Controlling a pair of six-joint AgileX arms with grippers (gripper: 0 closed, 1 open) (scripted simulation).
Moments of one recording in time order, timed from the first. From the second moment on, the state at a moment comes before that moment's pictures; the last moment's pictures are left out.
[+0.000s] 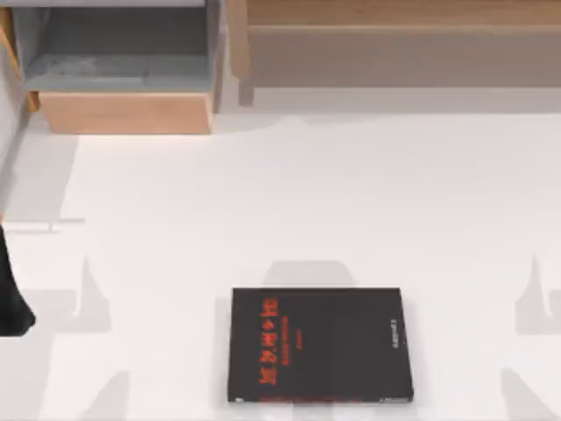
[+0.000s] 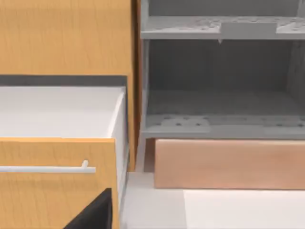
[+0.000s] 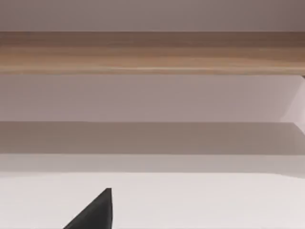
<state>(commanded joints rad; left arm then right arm) 0.00 0.00 0.00 0.00 0.00 0.00 0.00 0.00 0.00 0.00 0.00 0.00</state>
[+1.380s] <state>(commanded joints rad) 0.26 1.19 1.52 -0.96 -0.12 0.10 0.00 0.00 0.00 0.00 0.00 0.00</state>
